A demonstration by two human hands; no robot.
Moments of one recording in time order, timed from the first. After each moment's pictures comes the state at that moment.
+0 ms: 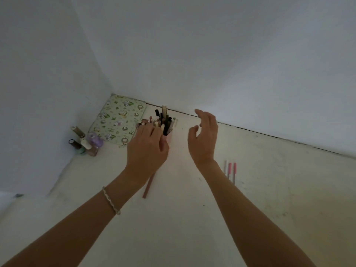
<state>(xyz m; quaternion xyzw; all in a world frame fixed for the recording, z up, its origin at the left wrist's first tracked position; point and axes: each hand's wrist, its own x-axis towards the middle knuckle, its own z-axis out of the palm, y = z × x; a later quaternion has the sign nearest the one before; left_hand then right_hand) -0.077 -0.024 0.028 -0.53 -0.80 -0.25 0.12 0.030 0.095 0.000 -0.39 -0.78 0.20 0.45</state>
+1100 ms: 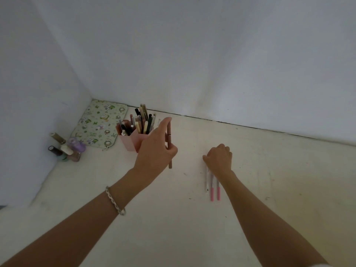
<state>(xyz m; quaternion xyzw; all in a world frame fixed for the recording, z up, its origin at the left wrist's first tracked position) -0.019 0.002 0.038 -0.48 -0.76 -0.39 -0.20 0.156 0.131 -0.058 -0.60 -0.78 0.14 -0.03</state>
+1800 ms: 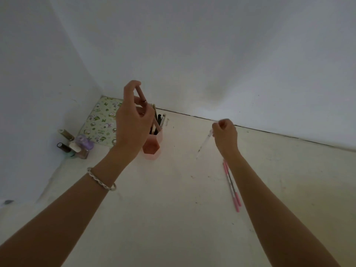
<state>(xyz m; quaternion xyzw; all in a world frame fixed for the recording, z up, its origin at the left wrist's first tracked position) -0.094 0.020 0.067 -0.41 -0.72 -0.56 -0.03 0.107 0.158 0.003 -0.58 -0.62 0.43 0.31</state>
